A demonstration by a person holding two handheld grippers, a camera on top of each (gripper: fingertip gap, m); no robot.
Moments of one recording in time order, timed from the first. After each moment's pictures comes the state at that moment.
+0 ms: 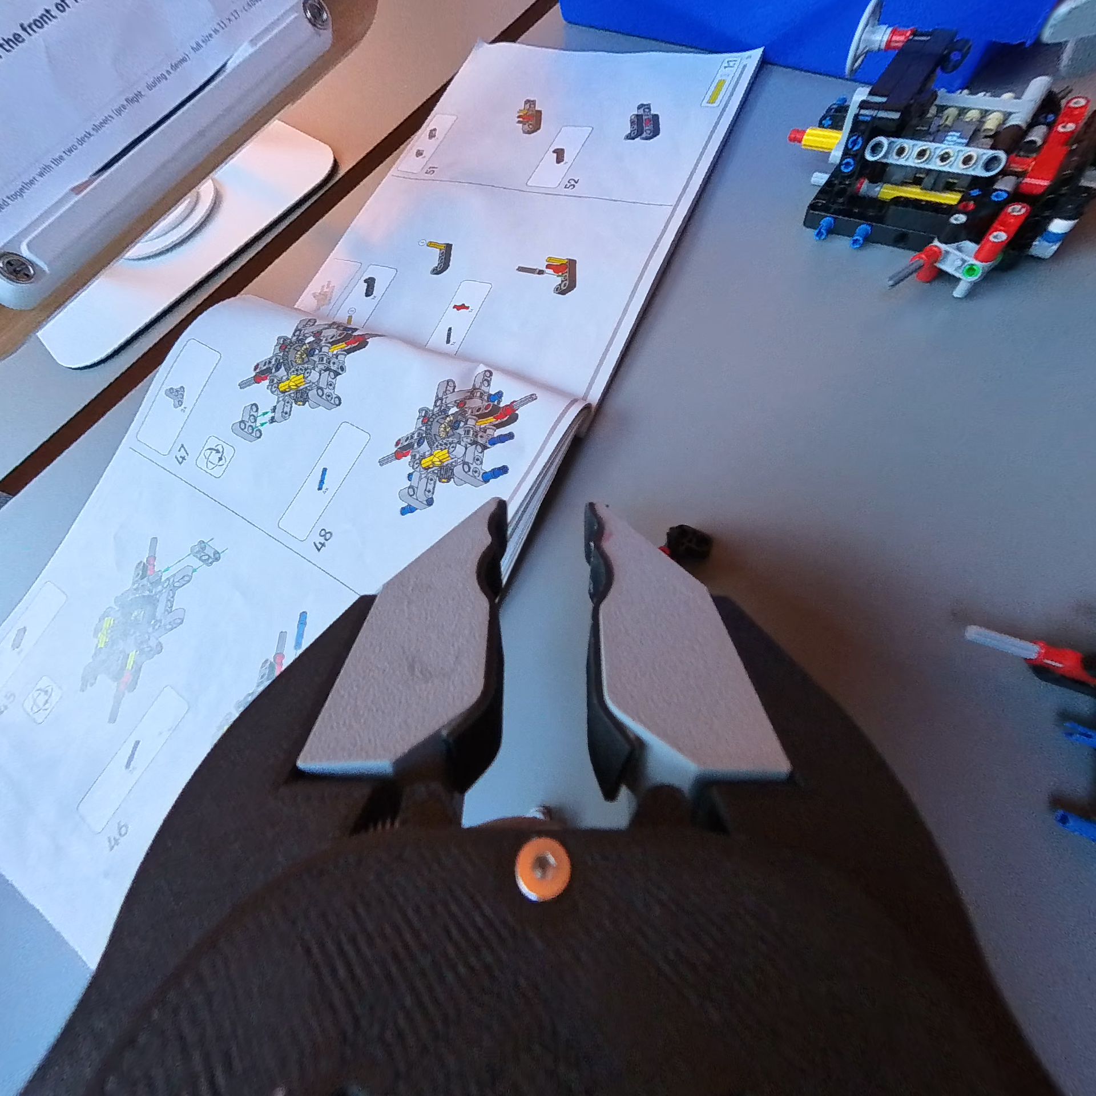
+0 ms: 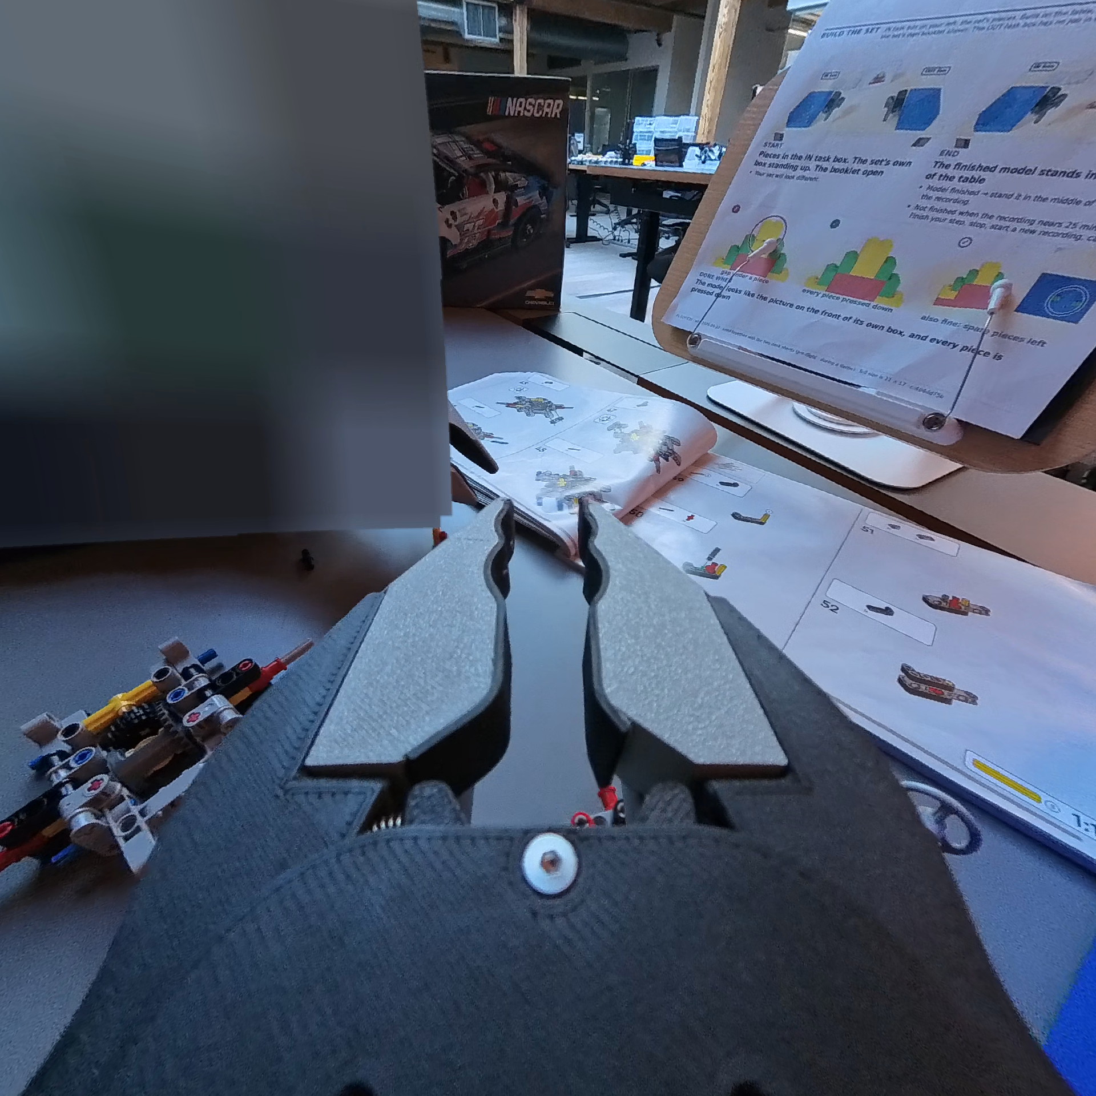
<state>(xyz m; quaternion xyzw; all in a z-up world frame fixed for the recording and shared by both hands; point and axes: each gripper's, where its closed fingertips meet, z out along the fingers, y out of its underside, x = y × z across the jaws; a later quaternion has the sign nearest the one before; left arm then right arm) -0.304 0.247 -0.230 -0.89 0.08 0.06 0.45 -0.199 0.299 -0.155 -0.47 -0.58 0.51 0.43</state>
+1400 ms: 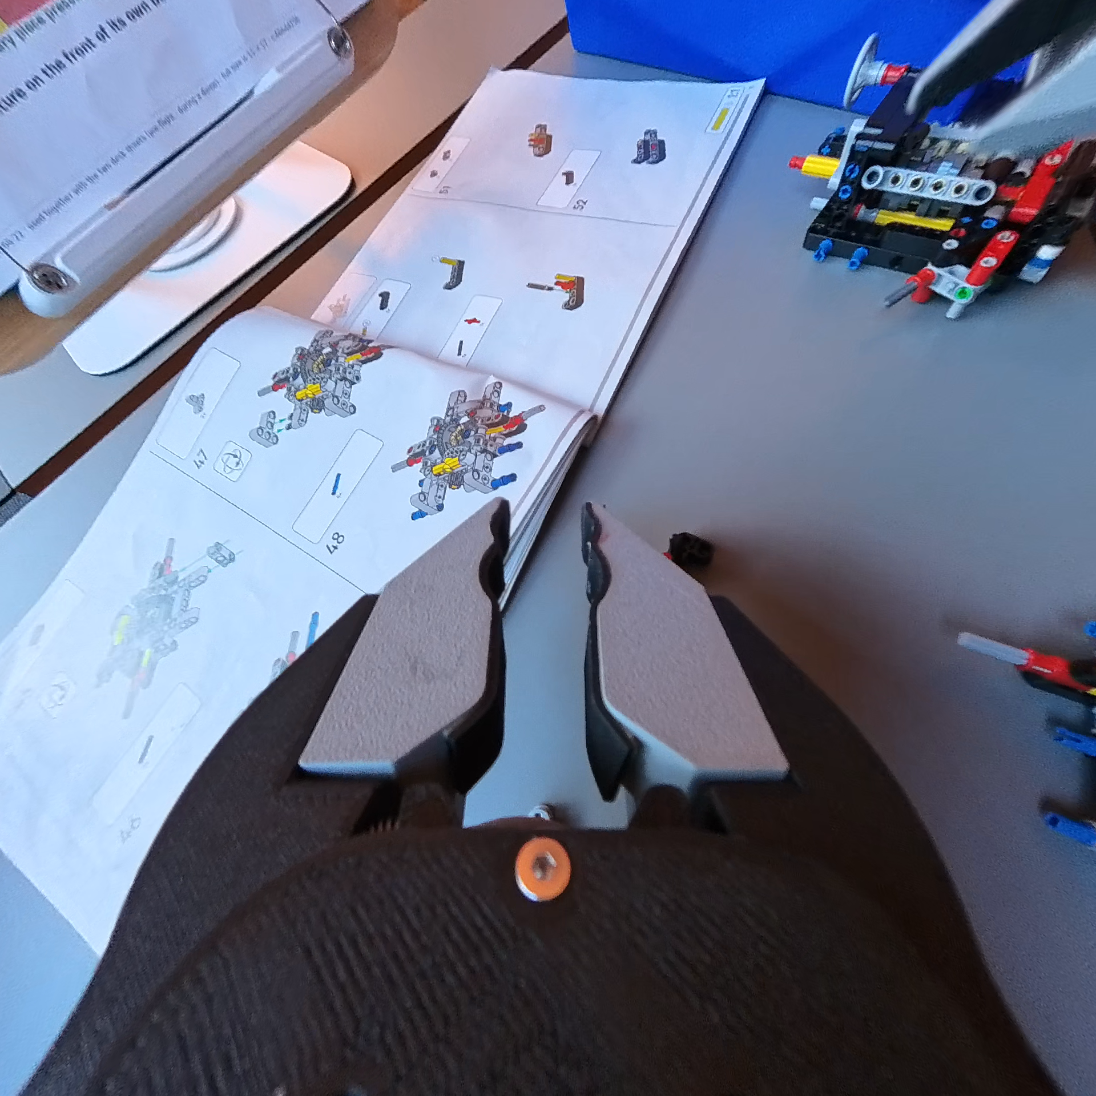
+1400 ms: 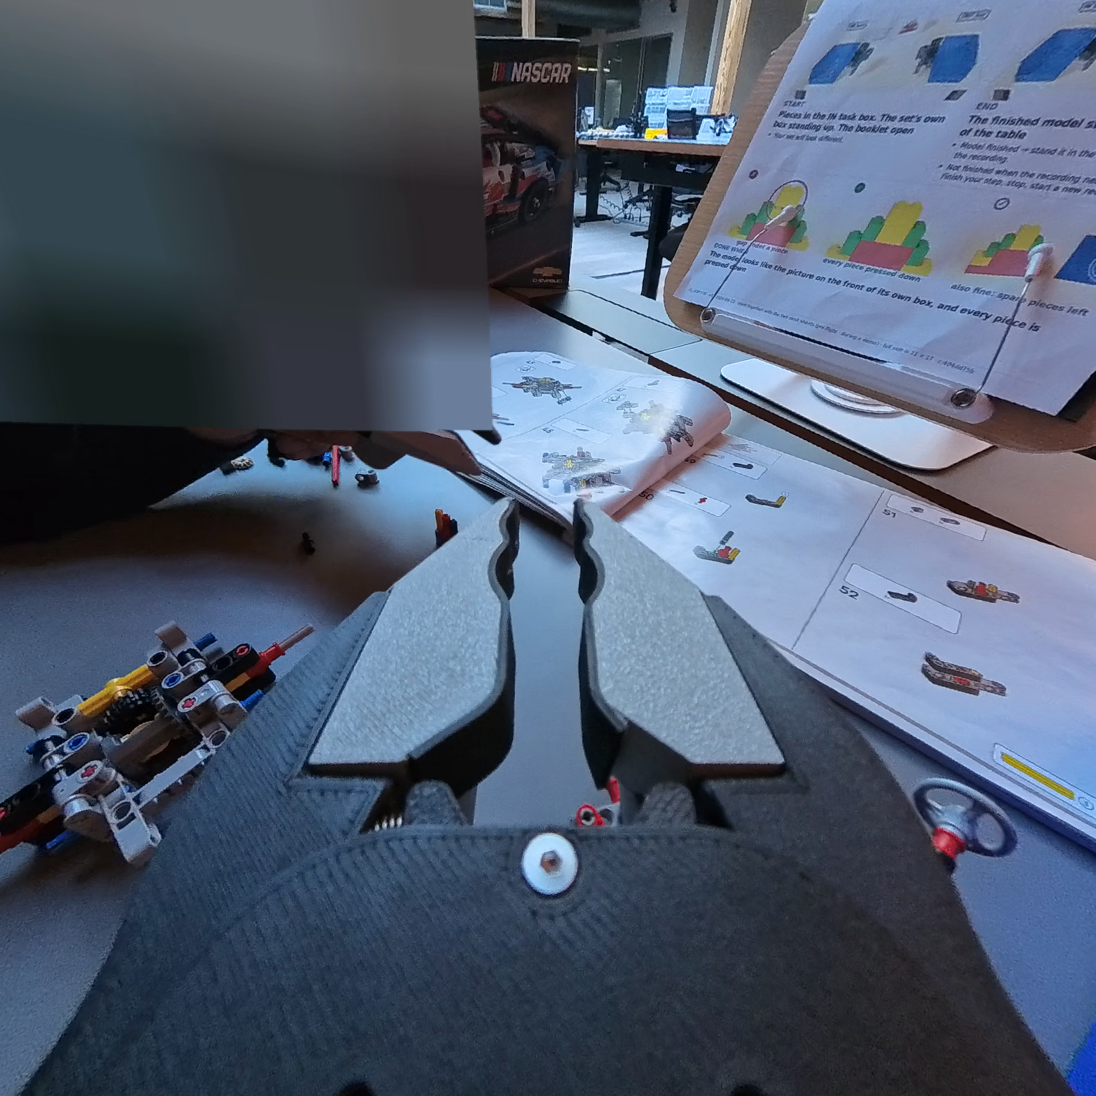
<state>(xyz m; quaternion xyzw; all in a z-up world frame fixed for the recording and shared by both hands) -0.306 0.247 -0.224 -0.88 0.08 0.06 0.46 -0.202 0.296 -0.166 -0.48 -0.59 0.50 0.41</state>
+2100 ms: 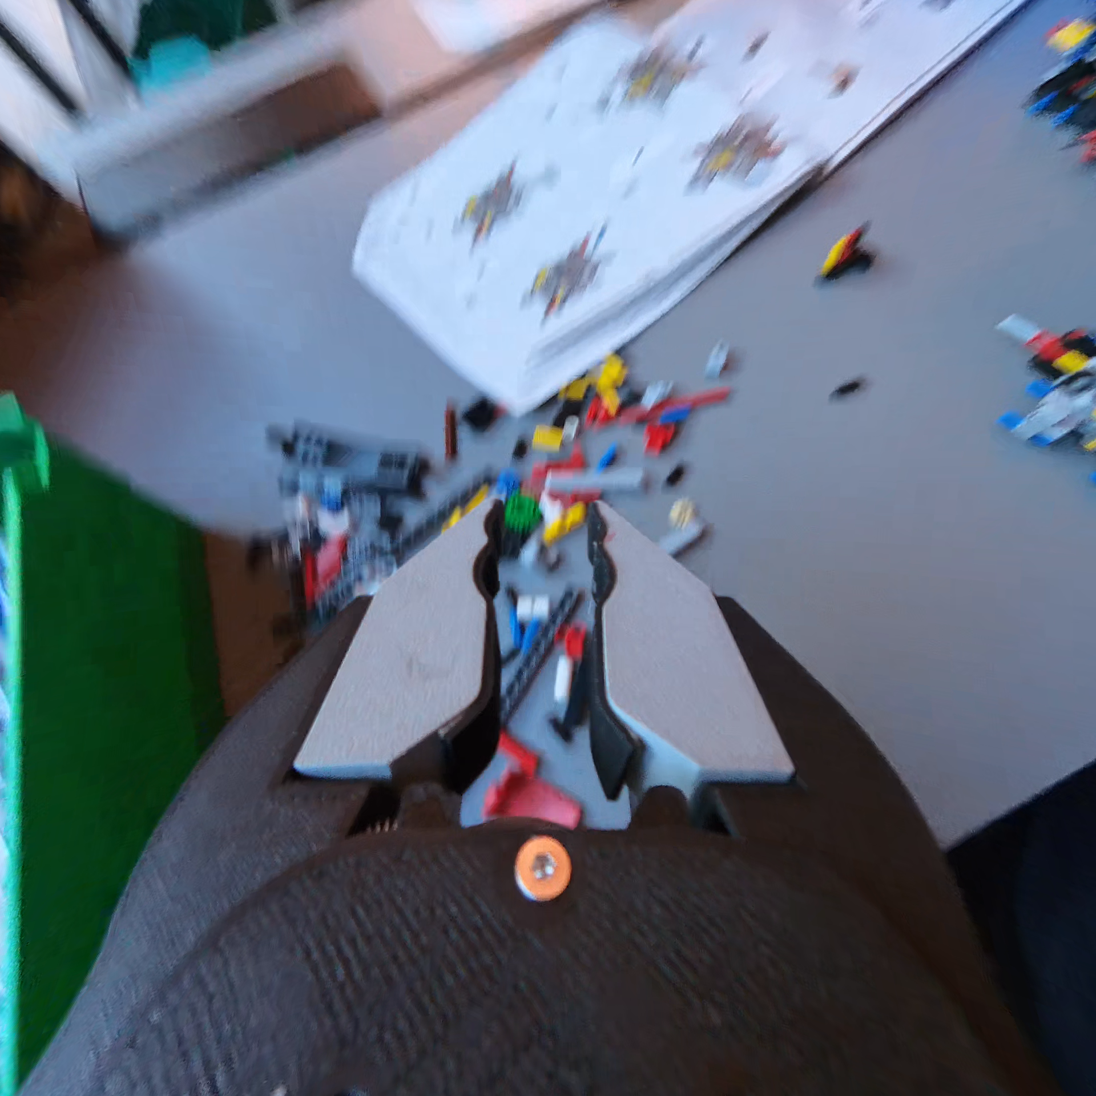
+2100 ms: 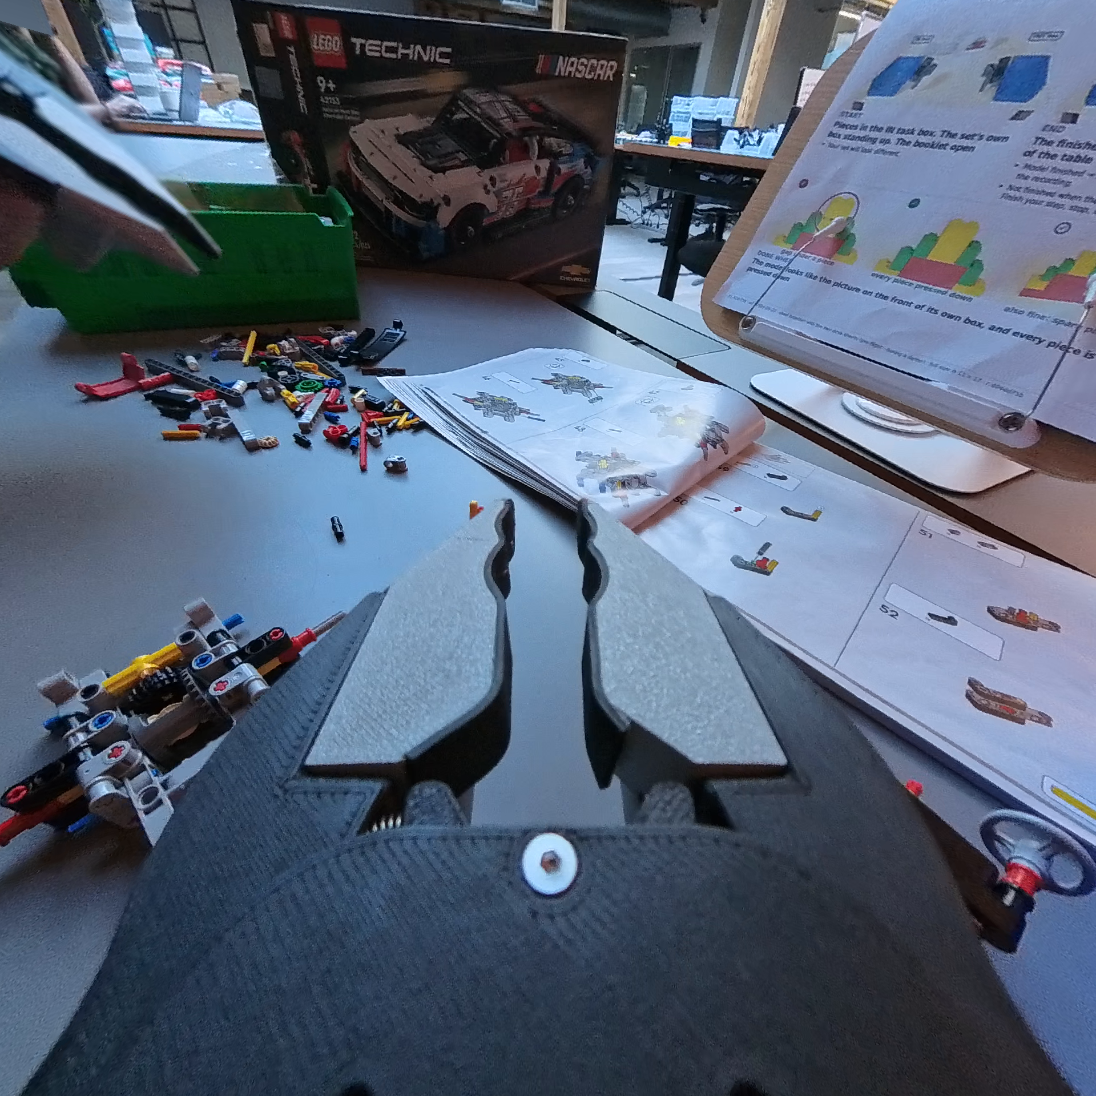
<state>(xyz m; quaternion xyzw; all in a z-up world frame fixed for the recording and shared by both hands) -0.371 -0.002 -0.170 -0.90 -0.12 0.11 0.40 -0.201 0.276 -0.172 -0.45 -0.61 0.50 0.42</state>
